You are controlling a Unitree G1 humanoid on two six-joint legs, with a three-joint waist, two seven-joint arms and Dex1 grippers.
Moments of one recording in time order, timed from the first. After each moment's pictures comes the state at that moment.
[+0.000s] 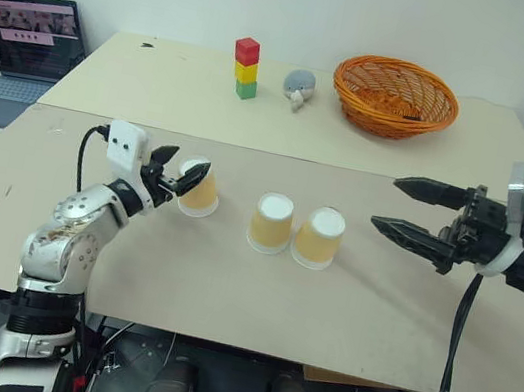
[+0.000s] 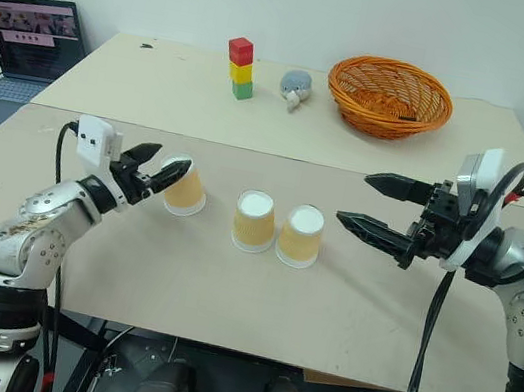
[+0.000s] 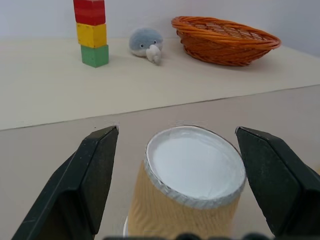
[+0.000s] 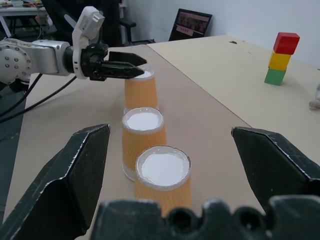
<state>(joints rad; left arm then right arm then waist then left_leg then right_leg) -0.39 0.42 0.17 -0.16 -0.49 0.55 -0.45 -0.41 -0.86 -0.29 -0.24 0.76 0.62 1.06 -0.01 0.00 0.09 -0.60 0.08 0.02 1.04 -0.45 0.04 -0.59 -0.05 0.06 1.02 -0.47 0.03</state>
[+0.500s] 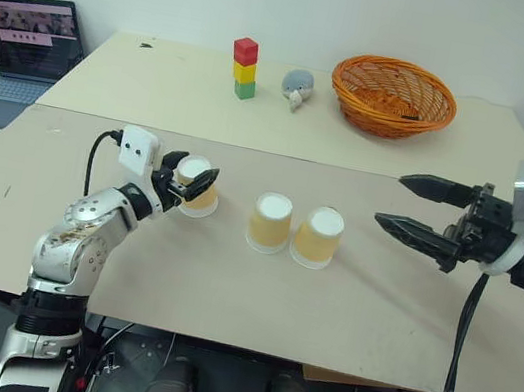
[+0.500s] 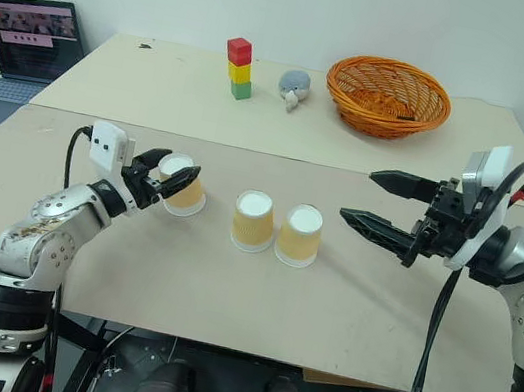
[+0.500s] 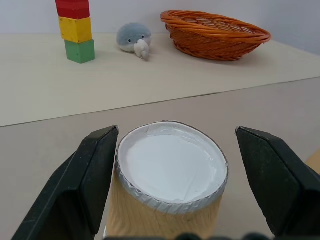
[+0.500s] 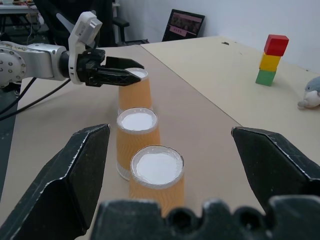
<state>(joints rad) -0.39 0.41 0.15 -0.15 -0.47 0.55 -0.45 -0.41 -0.87 -0.30 -0.26 0.77 0.62 1.04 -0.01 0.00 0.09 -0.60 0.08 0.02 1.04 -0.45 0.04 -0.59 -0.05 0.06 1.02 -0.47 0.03</state>
